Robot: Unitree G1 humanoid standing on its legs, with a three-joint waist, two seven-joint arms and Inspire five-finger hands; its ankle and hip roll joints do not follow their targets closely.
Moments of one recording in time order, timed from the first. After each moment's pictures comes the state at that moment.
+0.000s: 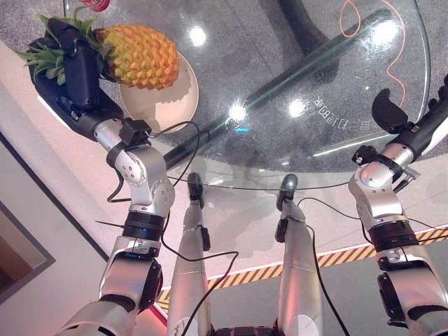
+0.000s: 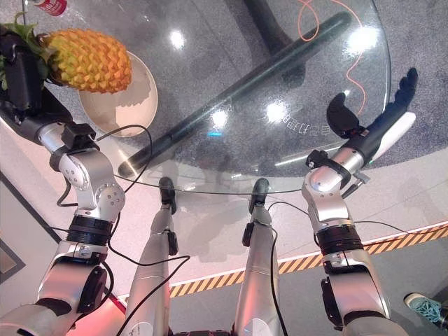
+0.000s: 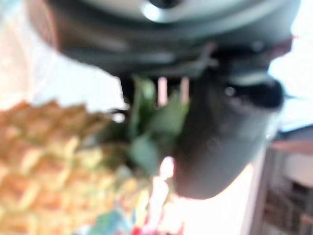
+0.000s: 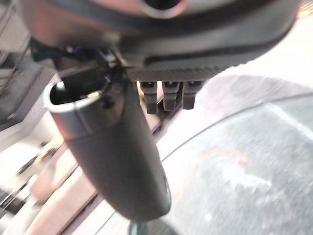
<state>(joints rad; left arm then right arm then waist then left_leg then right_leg) -0.81 0.30 -0.02 0.41 -0.64 -0.80 0.67 -0.71 -0.54 0.09 0.58 0.32 -0.23 -1.01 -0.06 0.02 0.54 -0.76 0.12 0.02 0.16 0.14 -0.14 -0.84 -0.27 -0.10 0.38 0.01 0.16</state>
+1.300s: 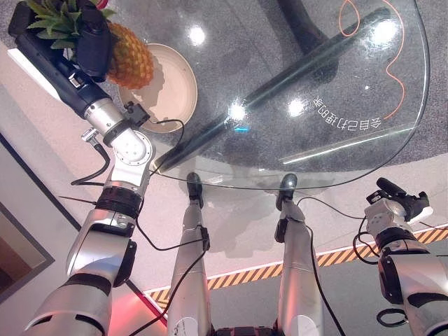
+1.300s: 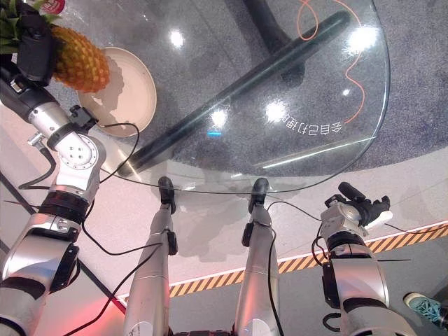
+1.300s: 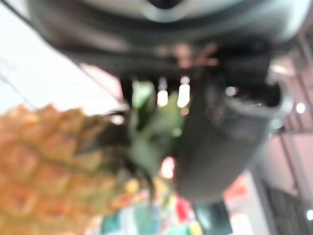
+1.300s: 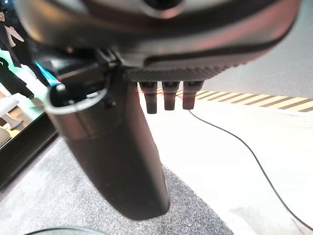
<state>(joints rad) -0.95 0.50 -0.20 0.71 -0.20 -0.72 0.95 -0.78 -0.55 -0.01 1.25 0.91 -0.15 -0.69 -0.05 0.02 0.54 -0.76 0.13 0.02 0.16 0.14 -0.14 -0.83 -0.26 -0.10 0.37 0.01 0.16</state>
